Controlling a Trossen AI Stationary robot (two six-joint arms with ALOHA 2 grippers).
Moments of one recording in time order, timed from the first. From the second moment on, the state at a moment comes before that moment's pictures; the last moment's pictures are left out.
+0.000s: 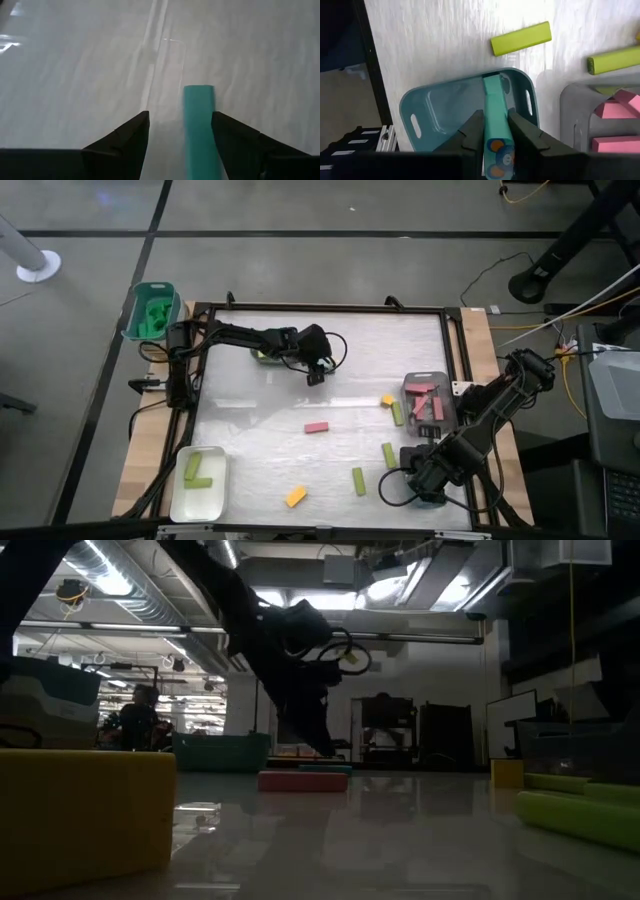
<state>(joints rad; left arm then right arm) 0.31 1.92 1.17 -0.16 0.01 0.13 0.80 1.58 1.37 -1.24 0.01 0.87</state>
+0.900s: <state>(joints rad) 0.32 1.97 1.17 -0.12 0.02 0.12 0.80 1.60 1.37 -1.25 0.04 0.86</state>
